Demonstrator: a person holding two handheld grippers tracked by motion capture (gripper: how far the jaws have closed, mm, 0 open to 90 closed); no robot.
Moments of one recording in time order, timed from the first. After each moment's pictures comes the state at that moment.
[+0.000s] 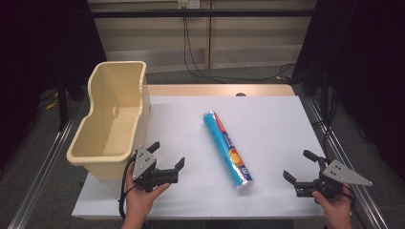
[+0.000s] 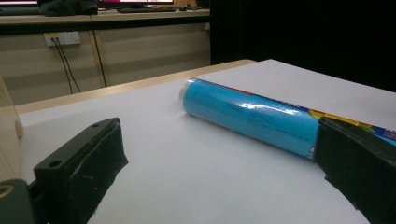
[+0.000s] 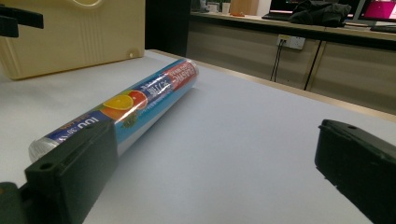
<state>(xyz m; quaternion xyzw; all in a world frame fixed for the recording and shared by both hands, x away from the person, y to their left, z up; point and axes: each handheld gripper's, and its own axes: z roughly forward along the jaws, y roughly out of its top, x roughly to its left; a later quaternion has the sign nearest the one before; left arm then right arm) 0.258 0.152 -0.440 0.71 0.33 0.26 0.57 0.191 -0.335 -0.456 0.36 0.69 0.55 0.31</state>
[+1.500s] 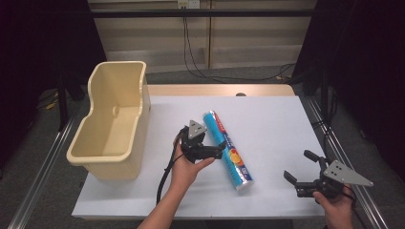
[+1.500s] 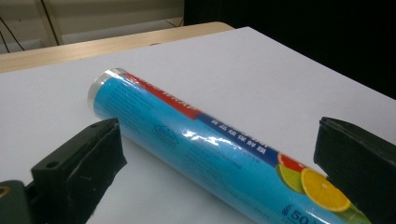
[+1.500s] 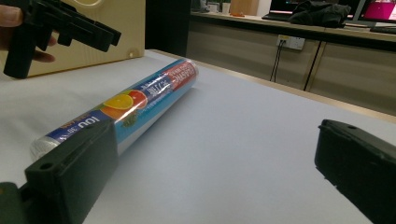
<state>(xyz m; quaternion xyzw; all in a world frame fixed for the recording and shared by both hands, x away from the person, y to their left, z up) 0.325 0.027 -0.426 0.77 0.38 0.14 0.50 0.191 -0.336 -0.455 0.36 0.69 0.55 0.31</state>
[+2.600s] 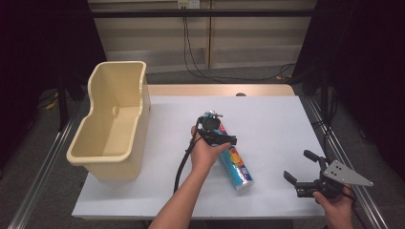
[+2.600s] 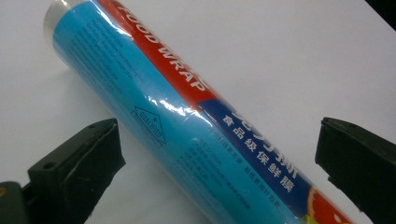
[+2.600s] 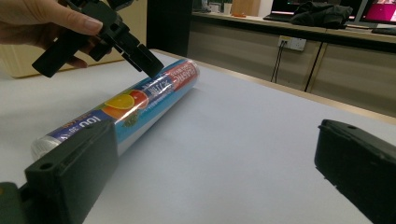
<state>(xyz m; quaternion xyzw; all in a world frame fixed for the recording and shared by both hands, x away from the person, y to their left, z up) 0.369 -0.023 -0.432 0.79 0.49 0.07 0.35 0.191 -0.336 -0.454 0.35 0.69 0.55 0.31</state>
